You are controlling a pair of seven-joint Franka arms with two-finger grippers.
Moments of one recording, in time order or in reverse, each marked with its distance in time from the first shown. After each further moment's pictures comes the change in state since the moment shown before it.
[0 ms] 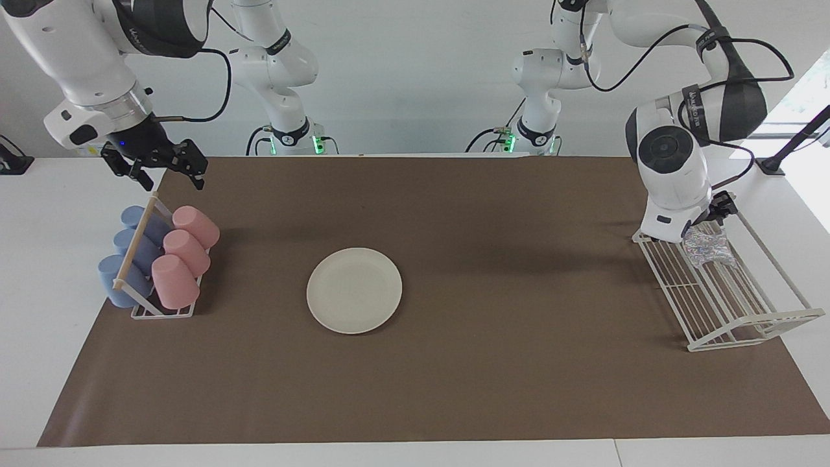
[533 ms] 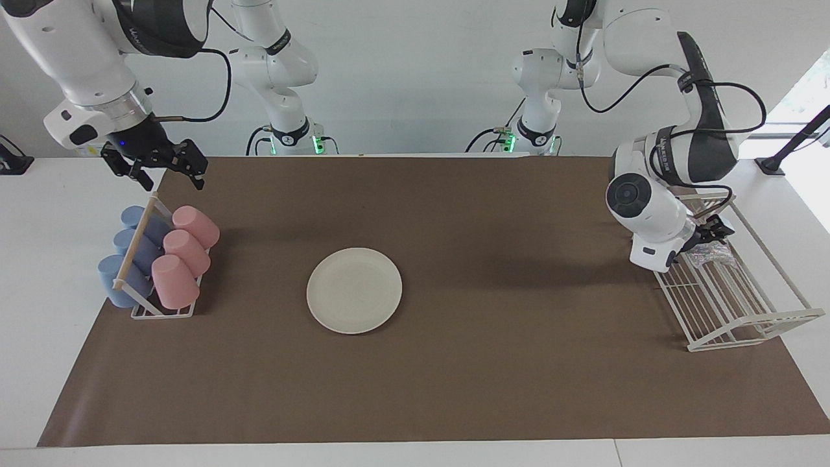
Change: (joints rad) left arm -0.021 0.103 0.000 0.003 0.115 0.009 -0.116; right arm 0.000 0.000 0.000 0.000 0.000 0.000 0.000
